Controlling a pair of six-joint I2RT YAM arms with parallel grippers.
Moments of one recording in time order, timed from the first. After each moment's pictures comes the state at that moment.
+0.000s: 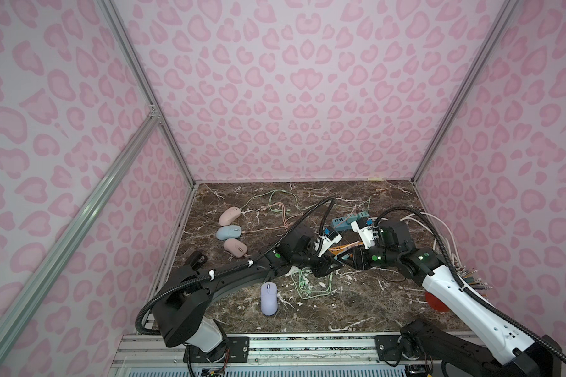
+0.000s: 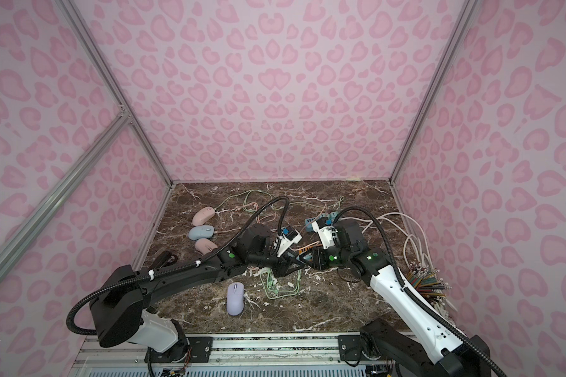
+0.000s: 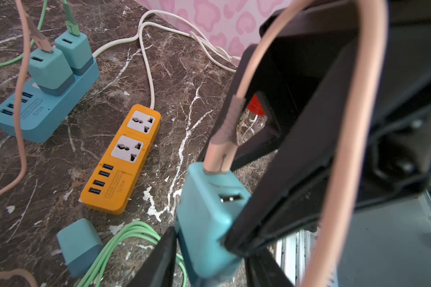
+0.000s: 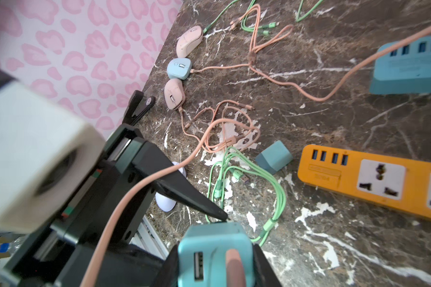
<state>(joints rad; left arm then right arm) -0.90 1.53 0.98 -0.03 0.47 -0.13 0.44 1.03 0.84 -0.61 -0.57 0.34</state>
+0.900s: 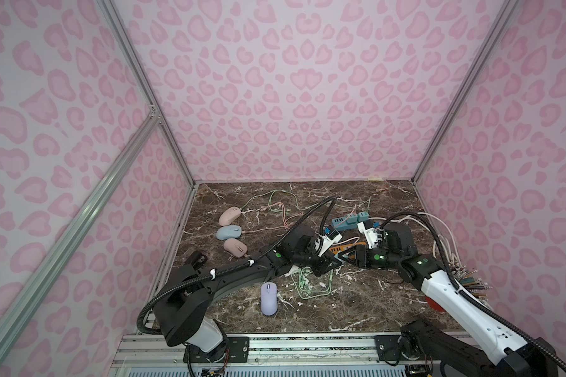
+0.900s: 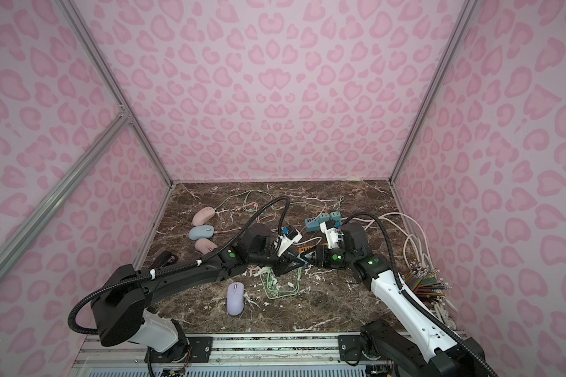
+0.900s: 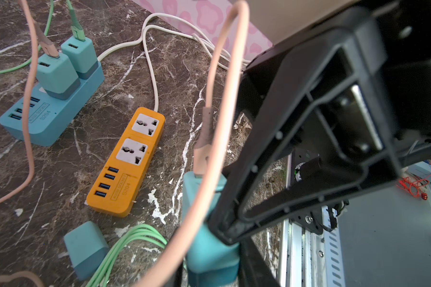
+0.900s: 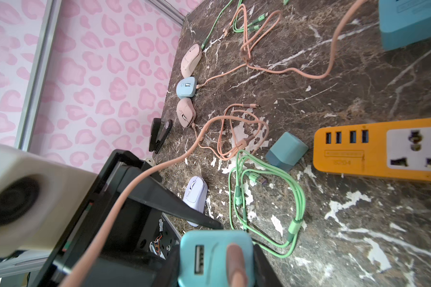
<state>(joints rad) -0.91 1.54 0.98 -0.02 0.46 -0.13 0.36 1.01 0.71 -0.41 -0.70 0.60</state>
